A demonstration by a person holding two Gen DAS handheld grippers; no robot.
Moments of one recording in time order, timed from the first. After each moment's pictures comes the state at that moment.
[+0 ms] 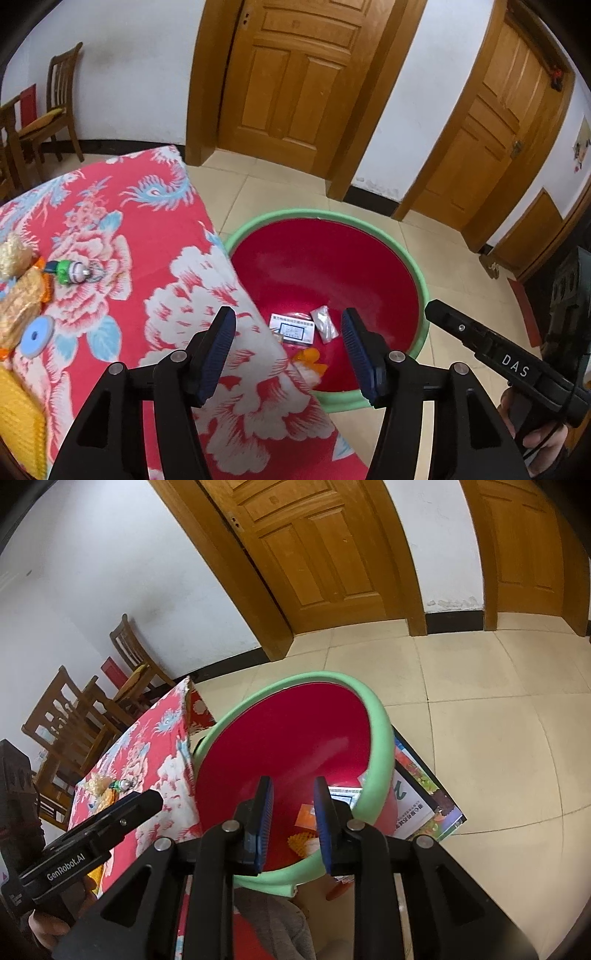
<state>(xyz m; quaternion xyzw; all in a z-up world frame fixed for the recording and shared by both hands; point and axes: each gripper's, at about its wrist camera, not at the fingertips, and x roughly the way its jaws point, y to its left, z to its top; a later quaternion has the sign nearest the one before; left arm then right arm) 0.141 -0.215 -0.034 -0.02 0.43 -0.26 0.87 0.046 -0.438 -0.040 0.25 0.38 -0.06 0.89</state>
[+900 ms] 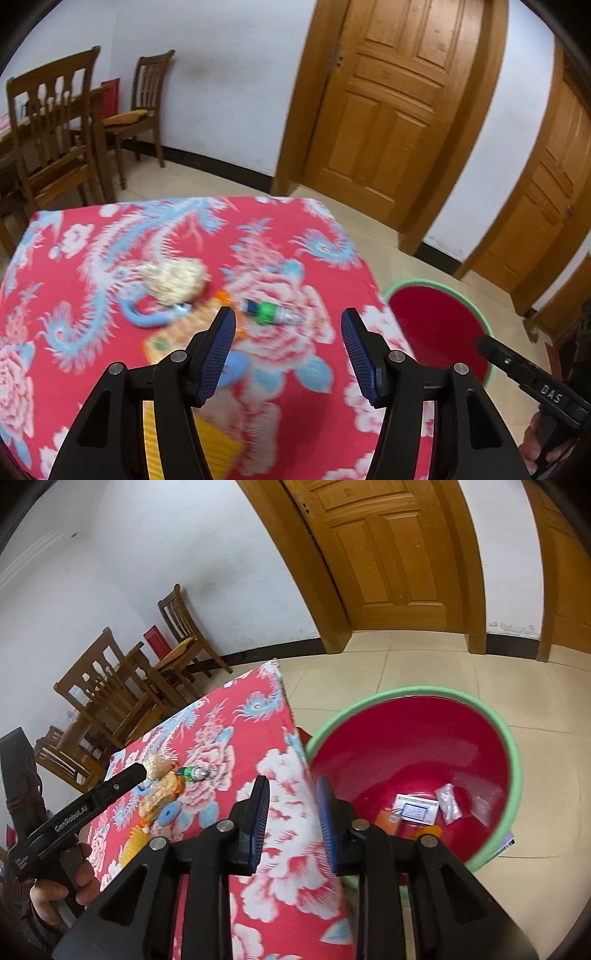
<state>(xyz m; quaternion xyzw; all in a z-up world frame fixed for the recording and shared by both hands) 0.171 -0.062 0.002 -0.07 0.38 -0.12 0.92 0.098 -0.333 -0.003 0.21 0.38 0.04 0.90</state>
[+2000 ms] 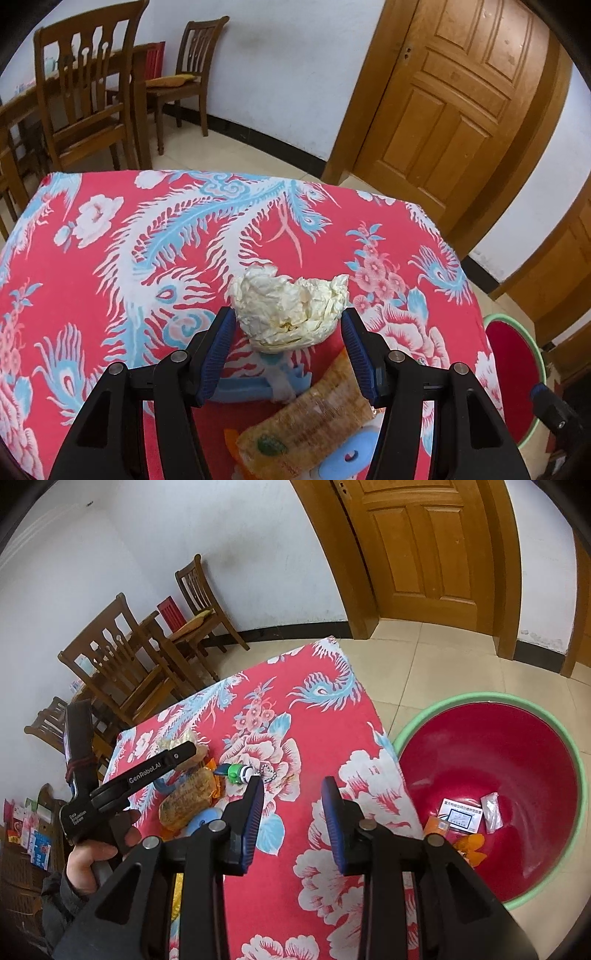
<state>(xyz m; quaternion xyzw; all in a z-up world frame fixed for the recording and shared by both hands) 0.260 0.006 -0.057 -0.11 0.43 -0.05 0.90 0.153 -0.251 -0.013 0.17 0.42 0.07 0.89</state>
